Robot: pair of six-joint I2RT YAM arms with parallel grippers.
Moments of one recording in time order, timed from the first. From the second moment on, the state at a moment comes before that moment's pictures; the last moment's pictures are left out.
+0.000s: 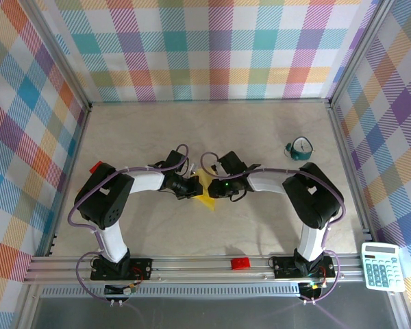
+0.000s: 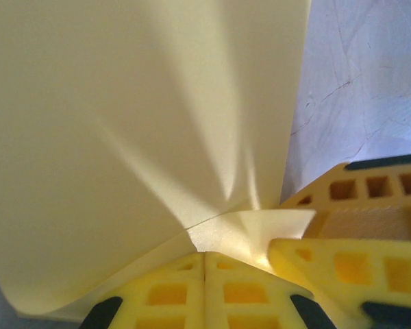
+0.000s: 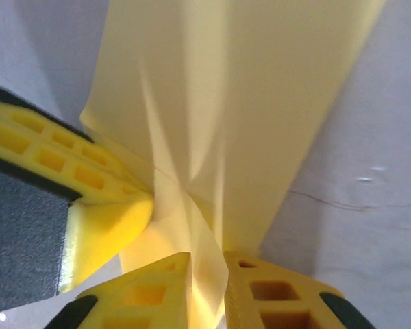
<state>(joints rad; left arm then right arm) -0.52 1.81 0.89 -0.18 0.56 -0.63 0.68 1.80 0.97 -0.23 -0.37 0.43</state>
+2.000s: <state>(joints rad) -0.52 1.81 0.89 -0.18 0.56 -0.63 0.72 1.82 0.89 -0.20 -0.66 0.57</state>
